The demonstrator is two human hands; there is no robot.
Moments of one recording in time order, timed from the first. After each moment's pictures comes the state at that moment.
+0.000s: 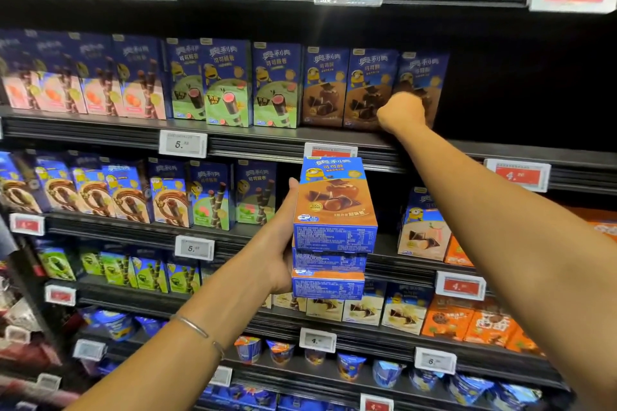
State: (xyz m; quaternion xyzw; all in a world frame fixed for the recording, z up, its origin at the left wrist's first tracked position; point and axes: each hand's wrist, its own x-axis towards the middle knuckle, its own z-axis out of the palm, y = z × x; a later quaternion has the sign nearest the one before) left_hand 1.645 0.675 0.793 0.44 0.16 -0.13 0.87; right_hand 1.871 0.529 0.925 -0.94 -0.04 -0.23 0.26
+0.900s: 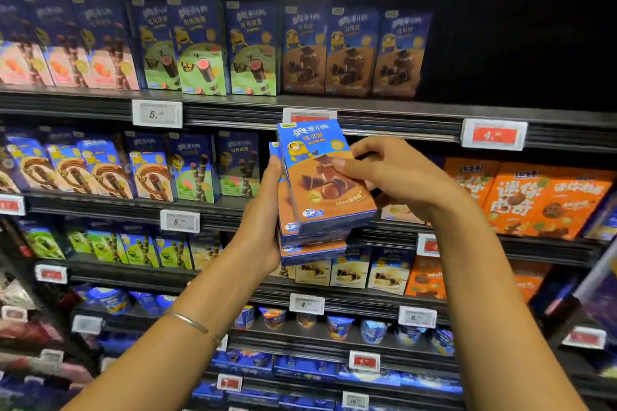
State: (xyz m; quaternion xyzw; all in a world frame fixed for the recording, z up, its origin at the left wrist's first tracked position) left_hand 1.637 0.652 0.776 0.47 0.09 0.01 0.88; right_hand 1.680 0.475 0.856 -0.82 -0.19 0.08 0.53
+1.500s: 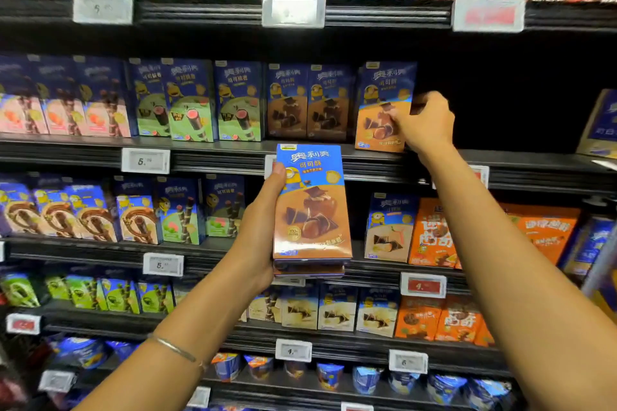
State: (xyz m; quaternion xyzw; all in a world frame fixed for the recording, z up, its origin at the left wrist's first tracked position) left_hand 1.642 0.634 0.821 0.54 0.00 0.08 0.84; right_hand 1.816 0.428 0.924 -0.80 -0.05 -0.32 0.50
